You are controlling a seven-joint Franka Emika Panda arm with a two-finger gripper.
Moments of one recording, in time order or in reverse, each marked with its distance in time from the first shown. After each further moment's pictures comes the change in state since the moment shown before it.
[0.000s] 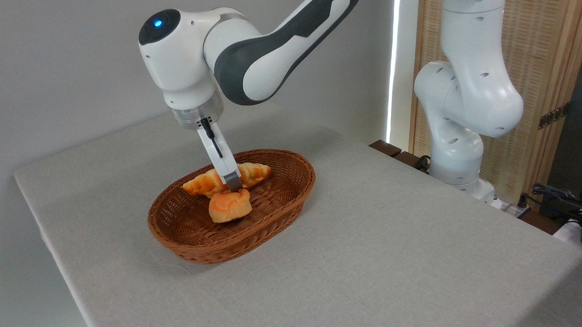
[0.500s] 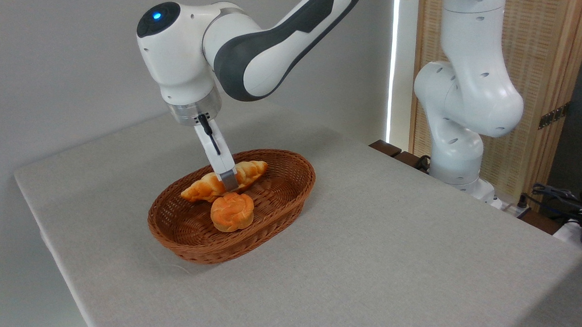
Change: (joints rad) arm 0.005 -0.004 0.010 0.021 0.000 0.000 0.000
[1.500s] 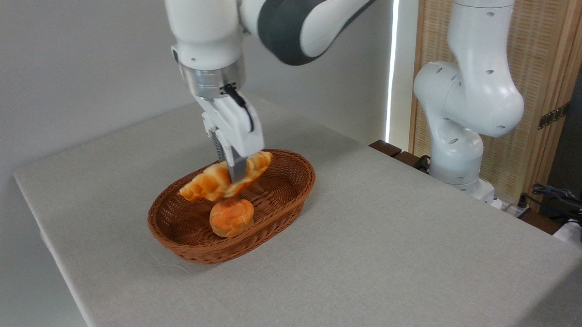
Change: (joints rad) arm 0.019 -0.131 0.195 0.040 0.029 -0.065 0.000
